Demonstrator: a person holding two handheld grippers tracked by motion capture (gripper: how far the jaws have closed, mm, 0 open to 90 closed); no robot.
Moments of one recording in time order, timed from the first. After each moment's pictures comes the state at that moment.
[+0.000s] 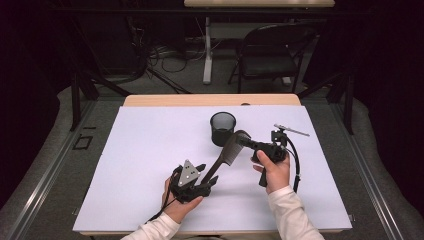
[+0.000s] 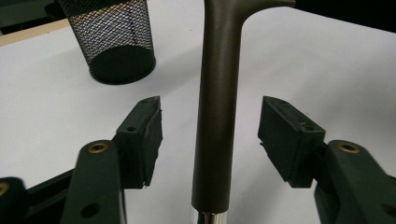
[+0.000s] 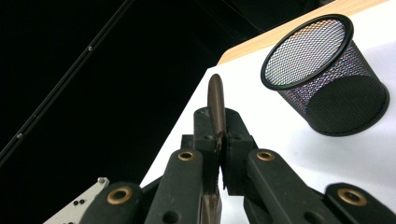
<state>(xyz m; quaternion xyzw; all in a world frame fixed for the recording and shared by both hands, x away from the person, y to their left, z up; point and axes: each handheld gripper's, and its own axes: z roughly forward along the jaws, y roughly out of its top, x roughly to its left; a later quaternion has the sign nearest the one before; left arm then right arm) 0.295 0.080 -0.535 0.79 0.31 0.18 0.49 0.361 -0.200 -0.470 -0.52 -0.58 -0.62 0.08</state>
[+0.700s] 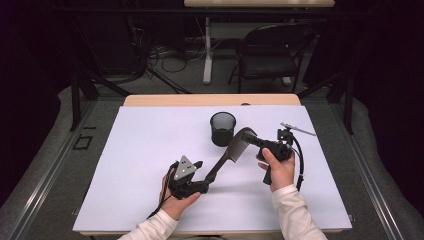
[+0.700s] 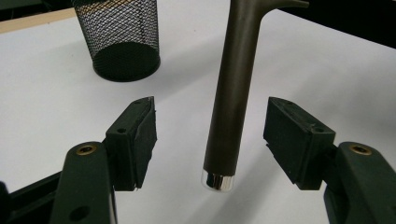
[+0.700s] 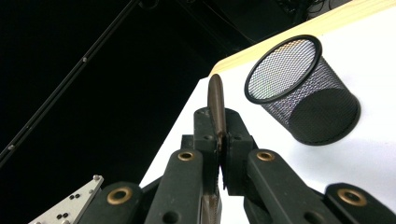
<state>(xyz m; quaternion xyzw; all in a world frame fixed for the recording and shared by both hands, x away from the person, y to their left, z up) 0.305 0.088 -0.530 0.79 0.33 0.15 0.49 0.364 -0.214 -0.470 -0.53 -0.57 -0.63 0.06</state>
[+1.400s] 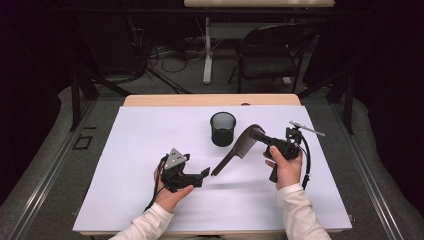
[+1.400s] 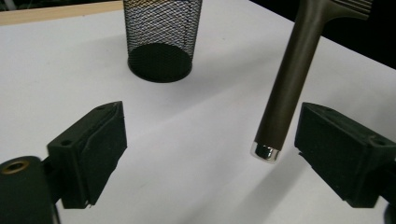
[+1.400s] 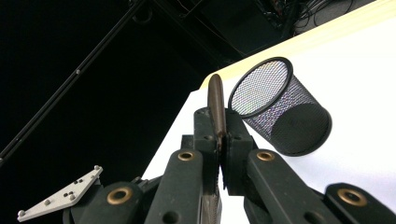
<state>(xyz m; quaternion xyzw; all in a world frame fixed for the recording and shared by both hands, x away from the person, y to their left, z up) 0.325 0.109 -0.526 0.76 0.39 0.14 0.50 0.364 -0.233 -0.466 -0.54 -0.55 -0.63 0.03</state>
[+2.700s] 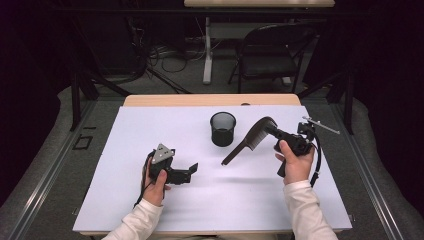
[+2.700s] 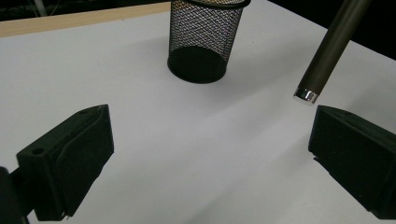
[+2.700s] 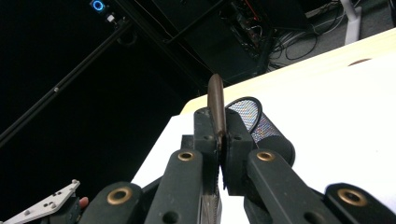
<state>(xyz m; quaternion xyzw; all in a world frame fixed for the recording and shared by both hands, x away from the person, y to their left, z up) 0.332 0.140 -0.517 0.75 0.40 0.17 0.49 0.361 -0.253 -0.444 -0.55 -0.54 -0.64 -0.04</state>
